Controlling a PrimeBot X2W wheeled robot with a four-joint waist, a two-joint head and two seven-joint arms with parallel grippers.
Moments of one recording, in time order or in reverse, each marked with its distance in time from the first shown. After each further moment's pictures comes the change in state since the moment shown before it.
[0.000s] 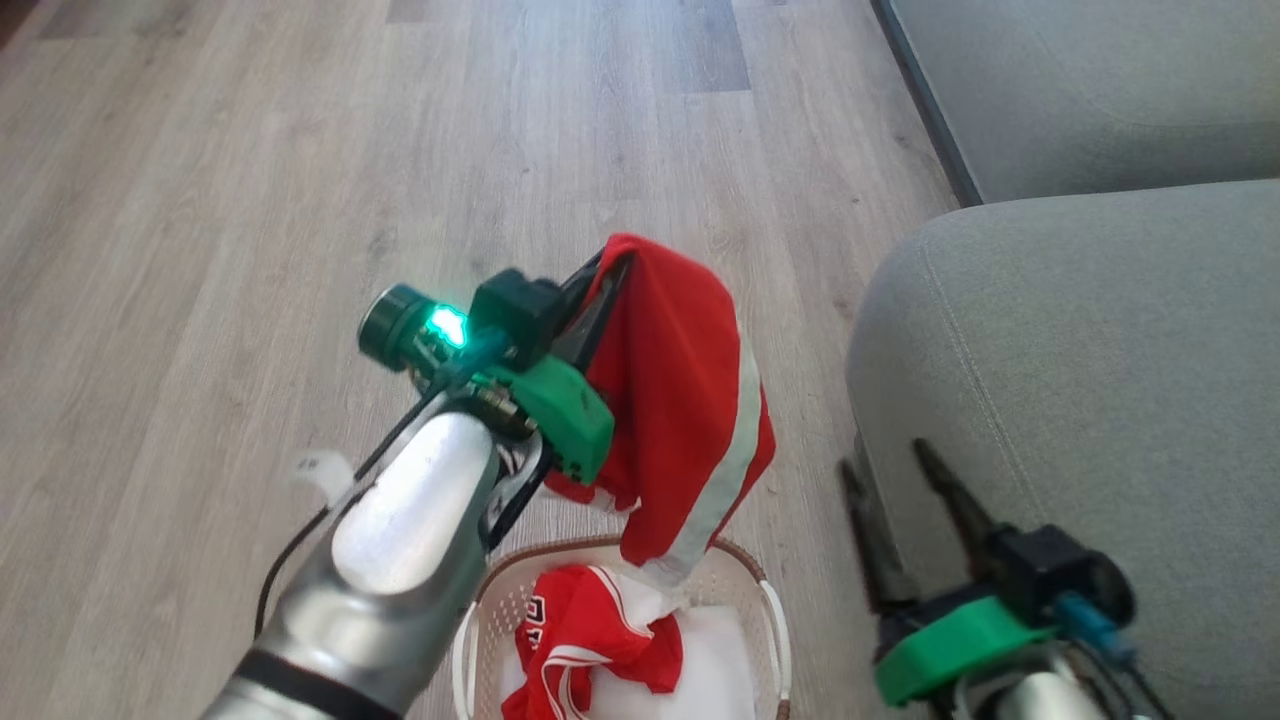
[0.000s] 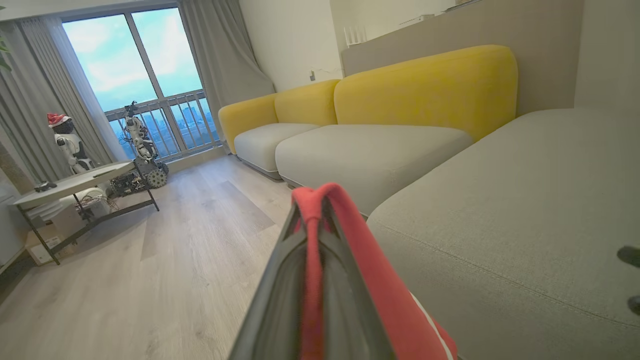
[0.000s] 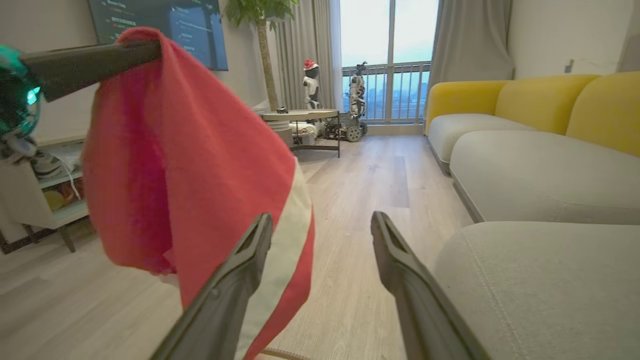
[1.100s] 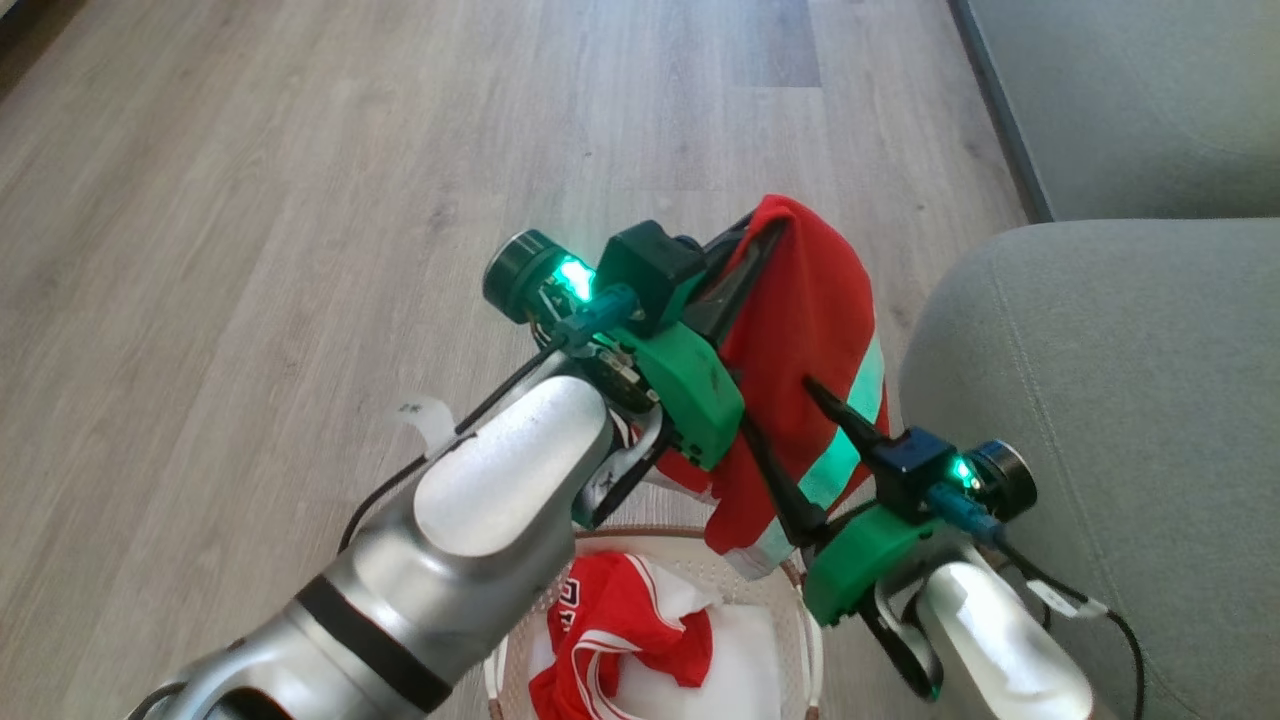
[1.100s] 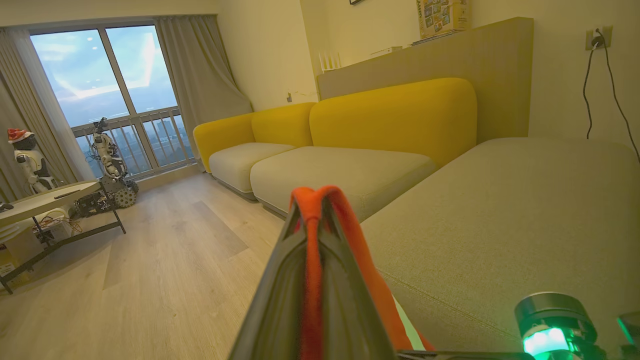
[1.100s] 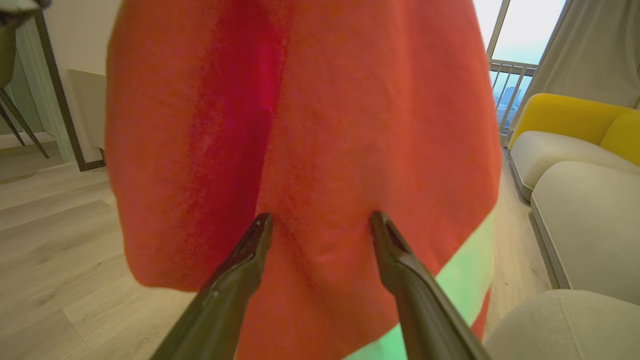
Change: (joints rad) left arm -0.172 -0.011 -0.325 -0.084 -0.278 0.117 0.033; right arm -0.302 -0.018 0.199 0.310 -0.022 0.000 0.000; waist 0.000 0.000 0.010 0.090
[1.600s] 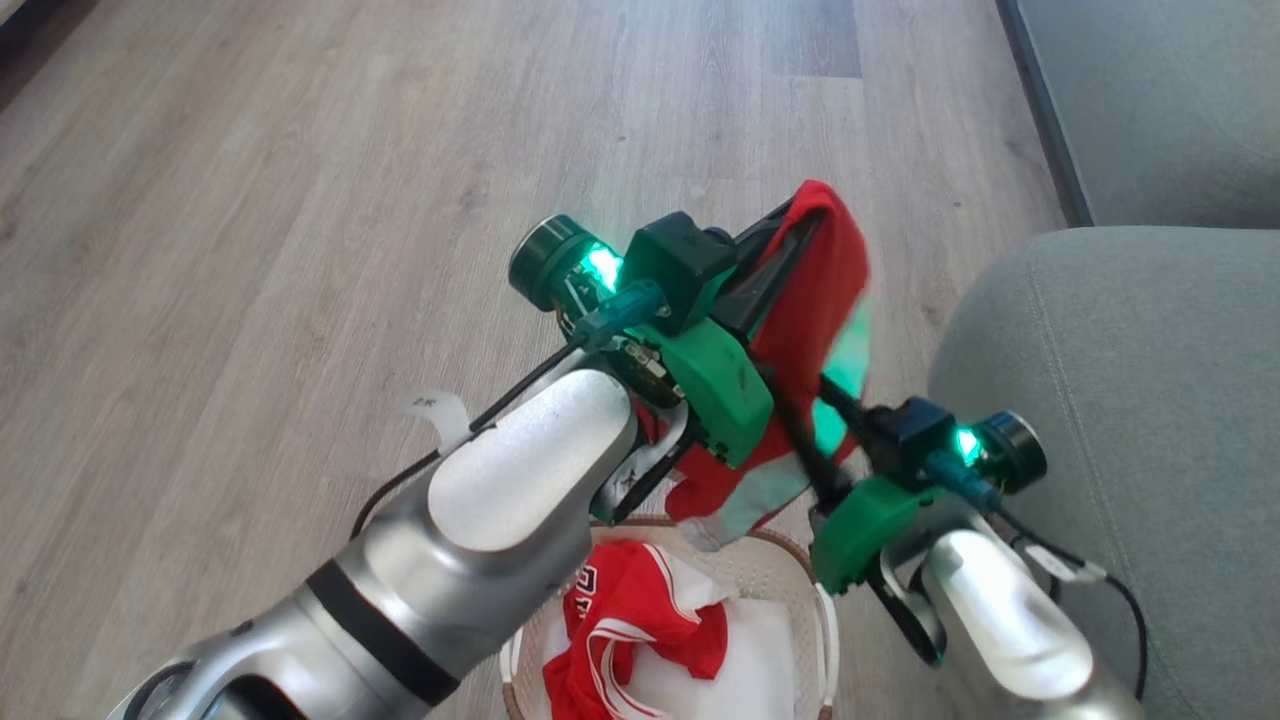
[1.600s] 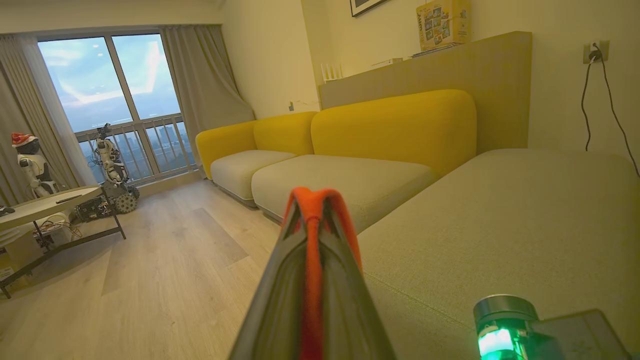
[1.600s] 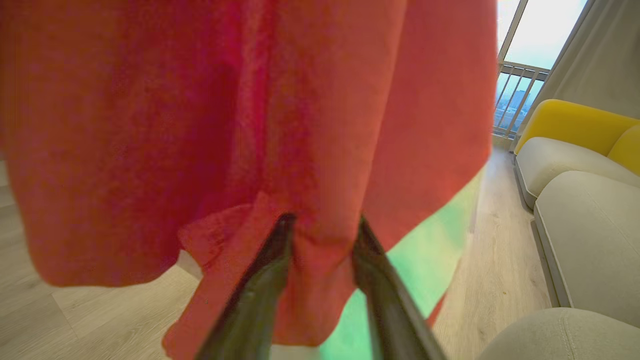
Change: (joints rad) left arm -0.038 0.001 -0.060 -0.047 -0.047 0.034 -0.010; right arm -0.064 0.000 -0.010 0.074 -0.036 0.000 0.000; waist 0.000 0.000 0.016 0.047
